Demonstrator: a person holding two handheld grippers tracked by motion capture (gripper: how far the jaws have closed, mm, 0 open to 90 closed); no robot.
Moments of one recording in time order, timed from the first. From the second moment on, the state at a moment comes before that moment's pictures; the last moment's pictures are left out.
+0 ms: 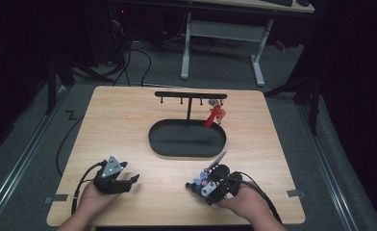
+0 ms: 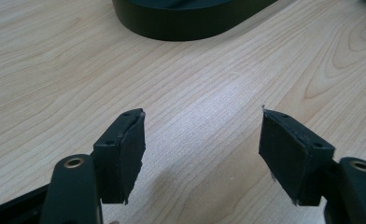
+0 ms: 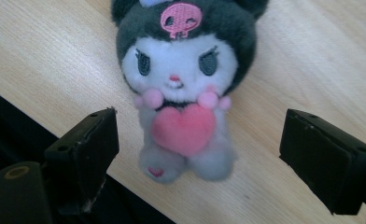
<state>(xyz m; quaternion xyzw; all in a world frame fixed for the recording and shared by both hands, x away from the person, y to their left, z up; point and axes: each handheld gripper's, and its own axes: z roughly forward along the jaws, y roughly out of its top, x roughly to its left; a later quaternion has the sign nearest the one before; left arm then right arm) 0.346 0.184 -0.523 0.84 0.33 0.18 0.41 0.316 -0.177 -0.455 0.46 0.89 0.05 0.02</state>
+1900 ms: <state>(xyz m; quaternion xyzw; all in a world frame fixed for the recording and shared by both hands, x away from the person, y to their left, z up) 0.345 0.185 -0.523 0.84 0.32 0.17 0.40 0.375 -0.187 -0.397 0.49 0.87 0.07 0.03</state>
